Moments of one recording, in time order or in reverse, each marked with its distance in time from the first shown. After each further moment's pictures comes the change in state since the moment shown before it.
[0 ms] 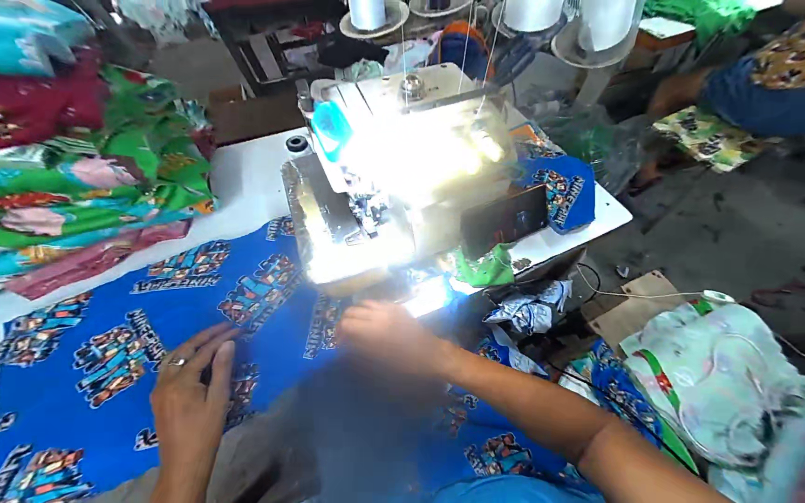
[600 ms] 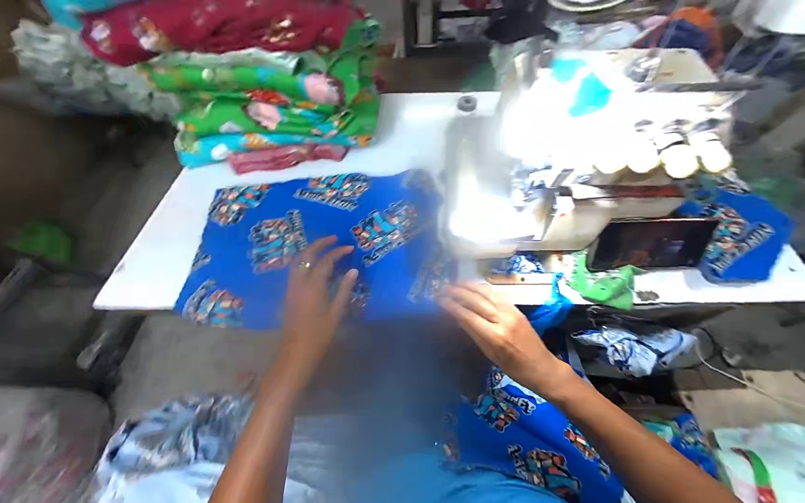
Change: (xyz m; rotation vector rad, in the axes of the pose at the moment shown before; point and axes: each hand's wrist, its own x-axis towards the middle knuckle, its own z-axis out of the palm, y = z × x) left_hand -0.011 0.049 -0.029 0.011 0.010 -0.163; right_hand -0.033 -0.019 -0.030 -0.103 -0.140 -0.073
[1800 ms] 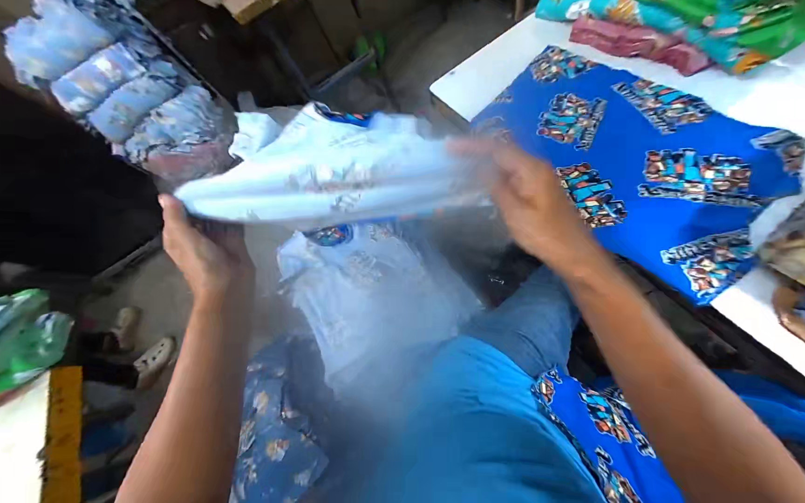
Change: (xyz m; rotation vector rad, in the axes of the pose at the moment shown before) left_hand -0.322 -0.025 -0.205 -0.383 1.398 -0.757; right_hand 0.160 -0.183 0.081 1.014 -0.465 -0.320
